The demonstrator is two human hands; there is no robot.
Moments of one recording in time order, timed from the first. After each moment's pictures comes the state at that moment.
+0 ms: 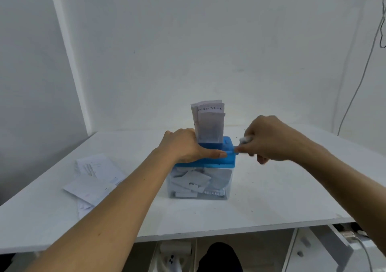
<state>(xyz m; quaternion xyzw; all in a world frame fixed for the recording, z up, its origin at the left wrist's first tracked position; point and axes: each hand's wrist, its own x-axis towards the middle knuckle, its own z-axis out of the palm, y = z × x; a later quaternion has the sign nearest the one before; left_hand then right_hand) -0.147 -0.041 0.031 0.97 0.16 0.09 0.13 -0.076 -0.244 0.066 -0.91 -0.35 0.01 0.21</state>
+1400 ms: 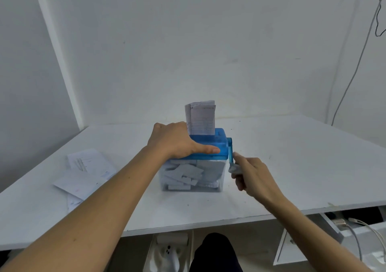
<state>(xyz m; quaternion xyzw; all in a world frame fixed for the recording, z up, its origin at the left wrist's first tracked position) -0.137 -0.034 0.018 0.98 0.15 0.12 0.07 -0.086 -0.240 -0.060 -0.81 -0.24 0.03 0.53</state>
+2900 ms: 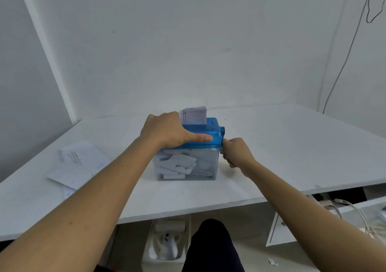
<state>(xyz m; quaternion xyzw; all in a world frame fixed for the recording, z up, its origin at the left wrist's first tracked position) -0.140 -0.037 0.016 0.97 0.17 0.15 0.07 -0.035 -0.203 -0.062 -0.83 -0.13 0.10 0.53</state>
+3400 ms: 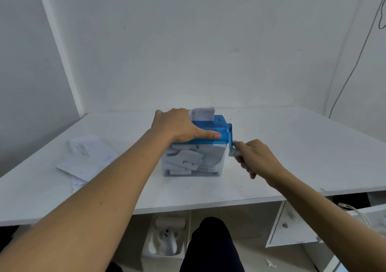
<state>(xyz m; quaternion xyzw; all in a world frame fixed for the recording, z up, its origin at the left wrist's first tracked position) -0.142 -0.041 0.019 0.97 0.18 0.13 0.07 -0.084 -0.245 -0.038 -0.85 -0.22 0.07 0.47</state>
